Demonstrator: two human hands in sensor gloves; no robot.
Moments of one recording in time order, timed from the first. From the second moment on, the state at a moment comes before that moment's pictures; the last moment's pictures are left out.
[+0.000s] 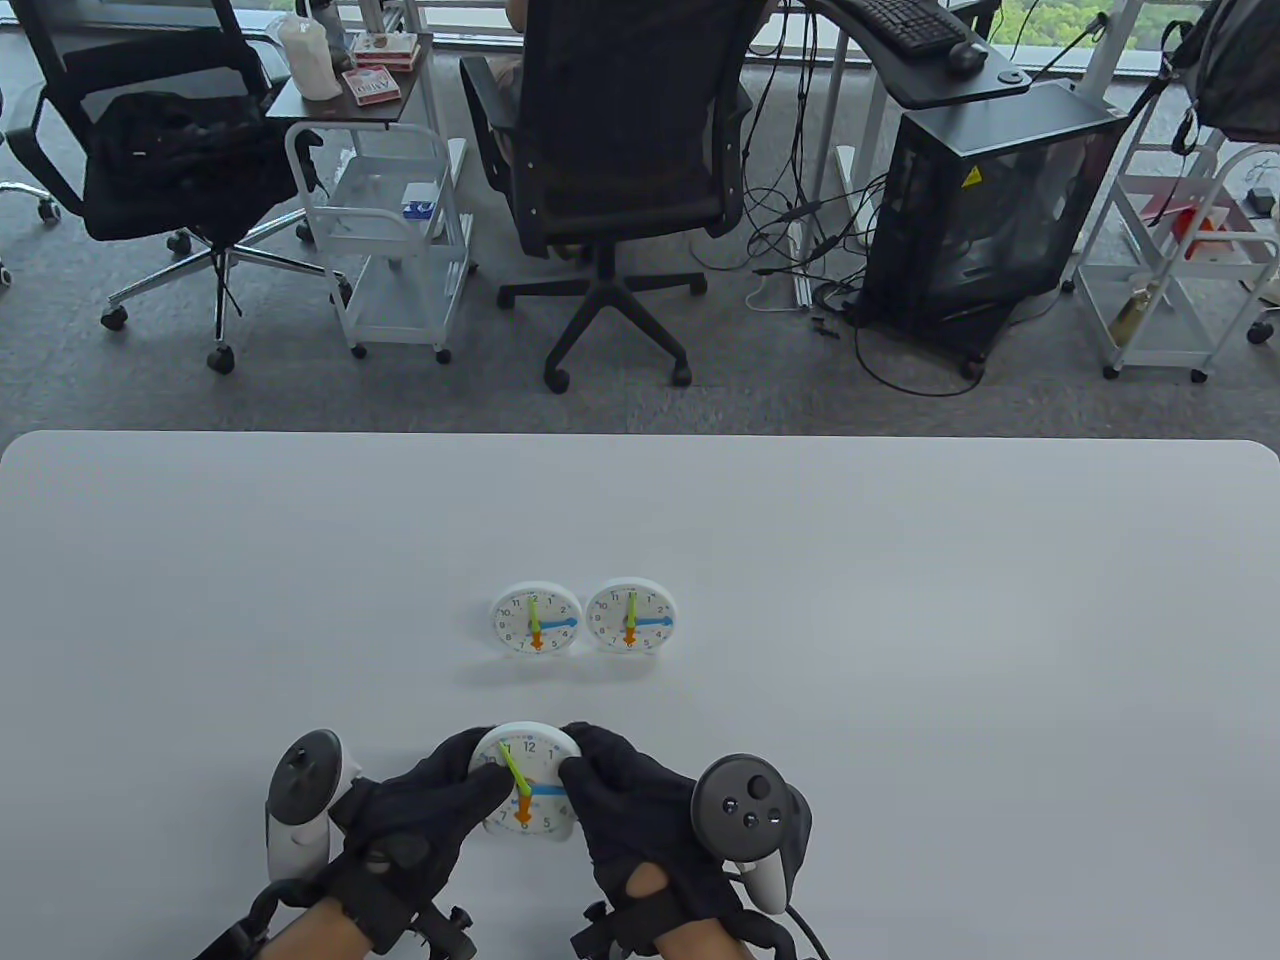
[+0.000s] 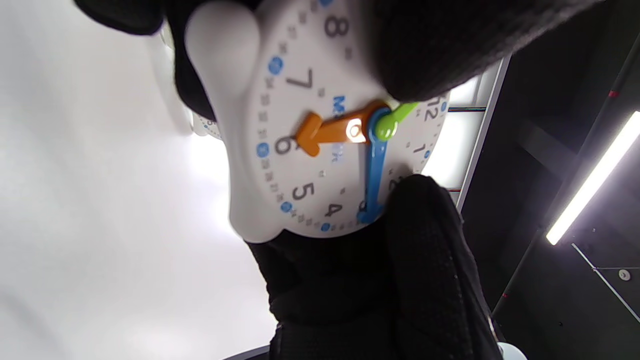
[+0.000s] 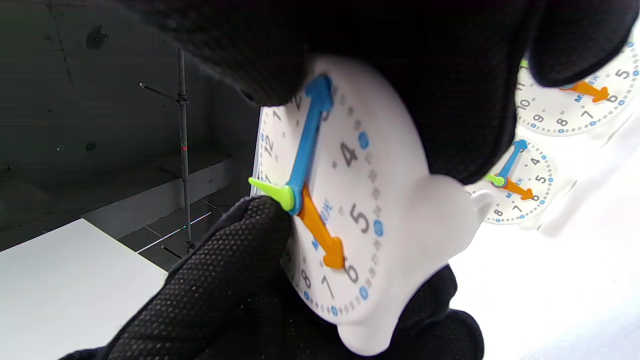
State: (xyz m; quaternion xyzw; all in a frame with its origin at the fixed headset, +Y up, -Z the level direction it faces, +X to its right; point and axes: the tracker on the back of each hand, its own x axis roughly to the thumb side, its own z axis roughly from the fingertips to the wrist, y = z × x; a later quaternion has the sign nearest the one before) left_hand -0.228 -0.717 -0.278 -0.13 -0.14 0.69 0.70; right_hand 0.023 -0.687 -0.265 0.15 -0.05 0.80 0.58
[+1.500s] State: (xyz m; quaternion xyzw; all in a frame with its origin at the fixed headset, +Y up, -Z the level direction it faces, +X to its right) left_hand -0.229 -0.713 -0.285 -0.11 -0.21 0.61 0.76; right_hand 0.028 -0.676 -0.268 0.23 -0.04 0.85 0.47
